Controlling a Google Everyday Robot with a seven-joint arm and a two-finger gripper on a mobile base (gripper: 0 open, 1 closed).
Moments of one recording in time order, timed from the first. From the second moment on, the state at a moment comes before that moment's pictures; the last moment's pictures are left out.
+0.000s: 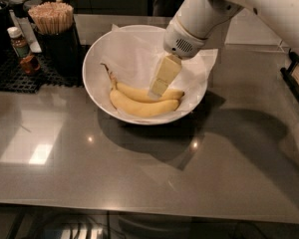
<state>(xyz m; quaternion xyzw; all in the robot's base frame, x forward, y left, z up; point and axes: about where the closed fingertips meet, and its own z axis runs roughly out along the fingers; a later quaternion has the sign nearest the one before) 0.588 -0.024 0.898 -0.61 0.75 0.11 0.22</state>
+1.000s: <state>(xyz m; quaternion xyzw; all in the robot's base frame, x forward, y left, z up) 0.588 -0.024 0.898 -0.61 0.75 0.11 0.22</state>
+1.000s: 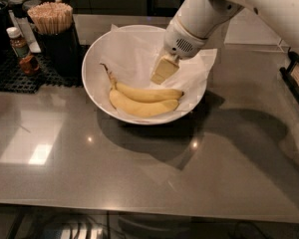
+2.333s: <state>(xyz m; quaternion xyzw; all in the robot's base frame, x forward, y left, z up) 0.596 0.009 0.856 -0.63 0.74 0.15 0.18</state>
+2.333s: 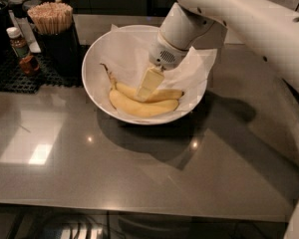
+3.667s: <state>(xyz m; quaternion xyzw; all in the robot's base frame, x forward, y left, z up) 0.572 -0.003 0.850 -0.60 0.77 0.16 0.16</state>
